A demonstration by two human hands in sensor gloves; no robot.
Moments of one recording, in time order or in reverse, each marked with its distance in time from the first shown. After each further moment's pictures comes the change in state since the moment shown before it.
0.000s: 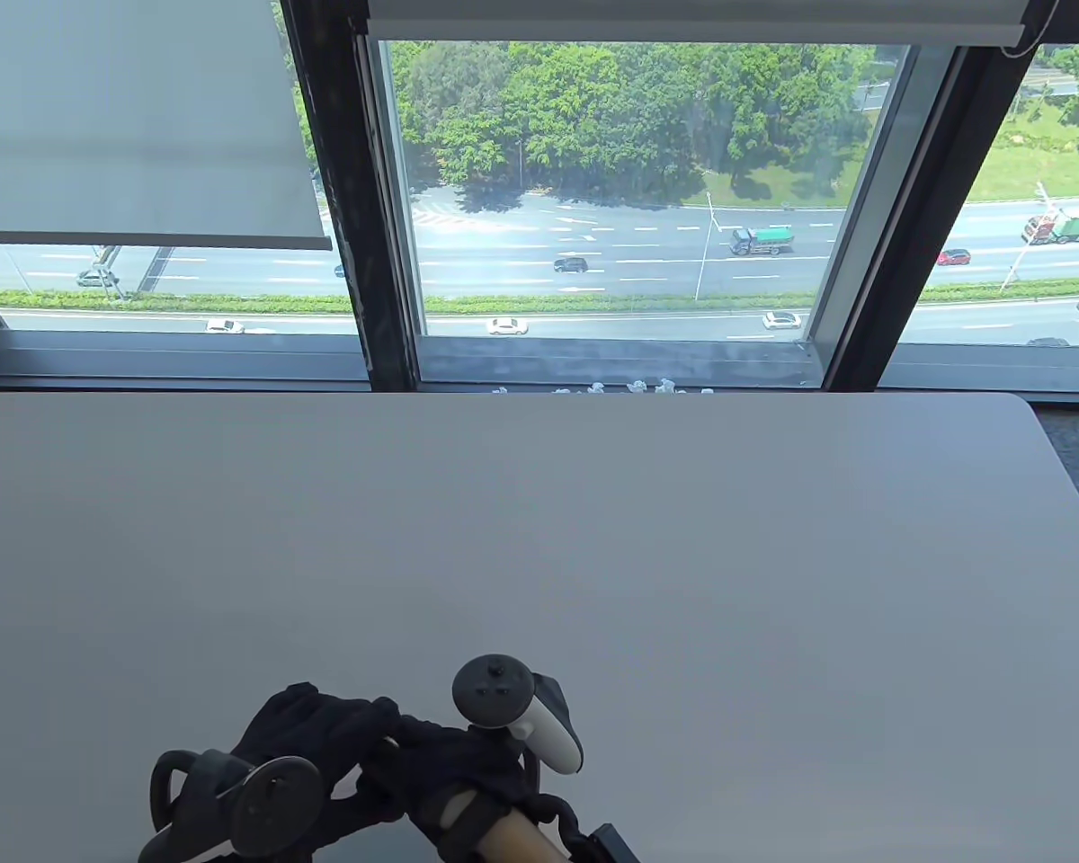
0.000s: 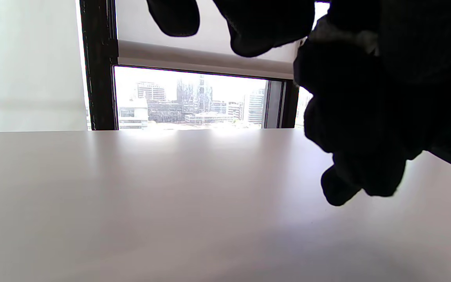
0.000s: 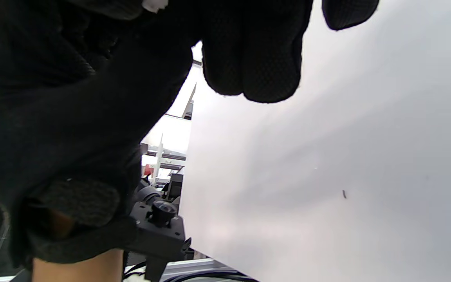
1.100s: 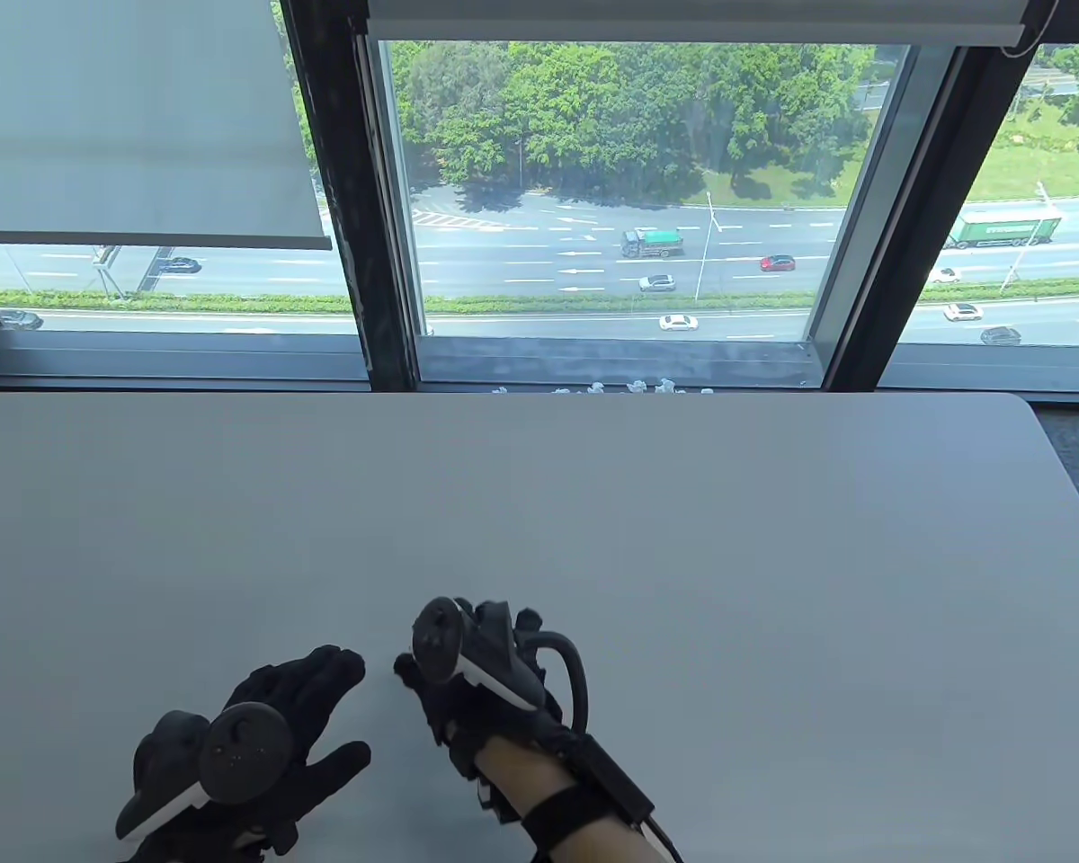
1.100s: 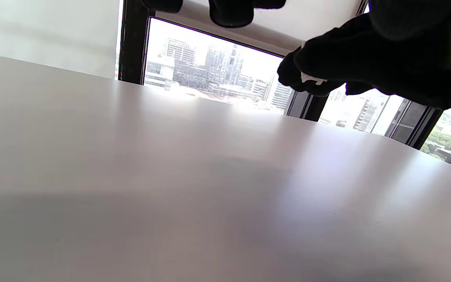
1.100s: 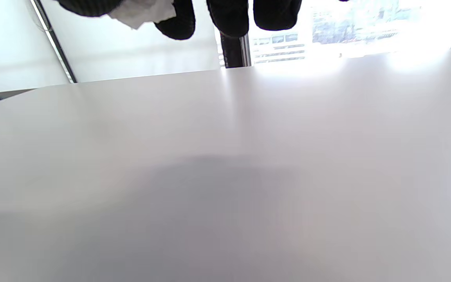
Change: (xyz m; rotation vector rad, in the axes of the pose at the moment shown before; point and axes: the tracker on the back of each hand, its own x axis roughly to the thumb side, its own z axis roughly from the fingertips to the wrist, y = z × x) left_hand -0.034 -0.009 -0.014 -0.149 0.112 0.203; right_hand 0.054 -0.069 -0.032 -0.597 0.475 0.971
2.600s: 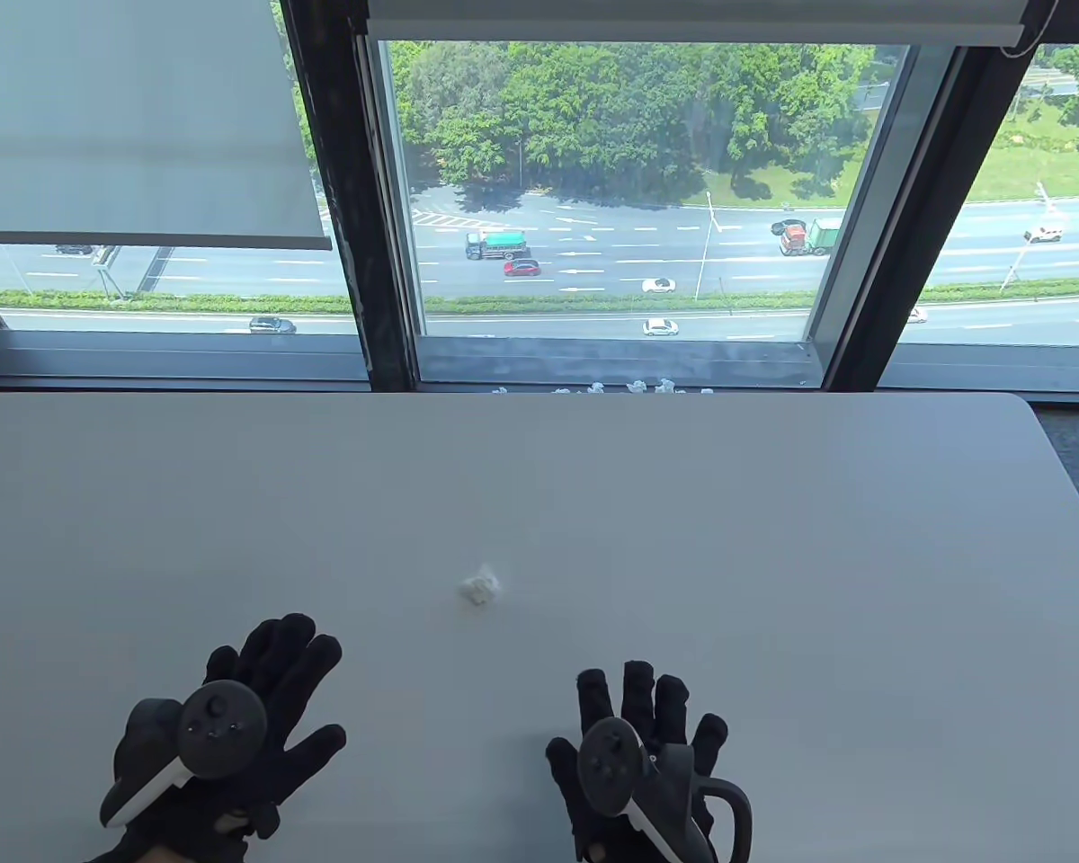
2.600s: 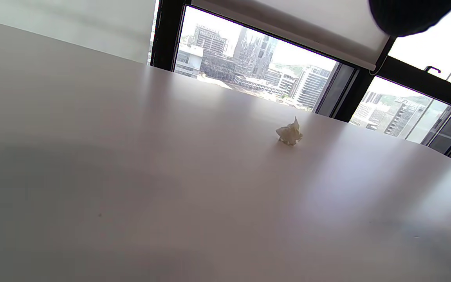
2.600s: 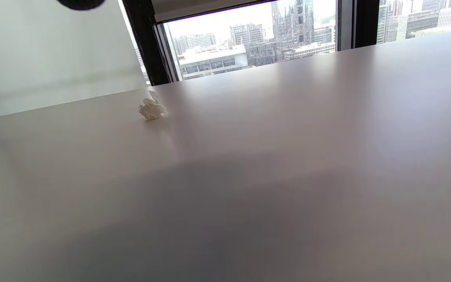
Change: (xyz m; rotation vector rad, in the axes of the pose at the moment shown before) left_hand -0.025 -0.005 -0.005 -0.028 0.104 0.049; right_hand -0.127 0.027 0.137 -0.063 0.208 -0.143
